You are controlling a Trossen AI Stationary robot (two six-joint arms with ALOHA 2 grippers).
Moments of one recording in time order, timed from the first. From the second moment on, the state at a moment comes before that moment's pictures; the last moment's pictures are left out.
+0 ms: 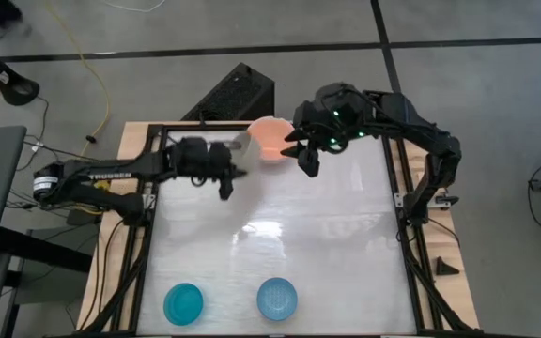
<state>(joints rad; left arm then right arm) 0.29 1.15 0.80 -0.04 0.08 -0.21 -0.12 1.70 2.33 -1.21 -0.02 0.18</state>
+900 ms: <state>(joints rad) 0.43 1.99 1.77 -0.68 -0.02 0.32 0.35 1.48 2.33 -1.47 0.69 0.63</state>
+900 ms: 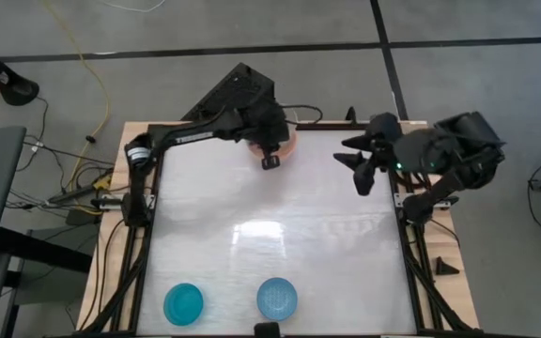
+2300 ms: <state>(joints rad) 0.50 1.83 1.77 -0.64 0.26 0.06 0.52 1.49 2.33 -1.57 0.84 0.74</state>
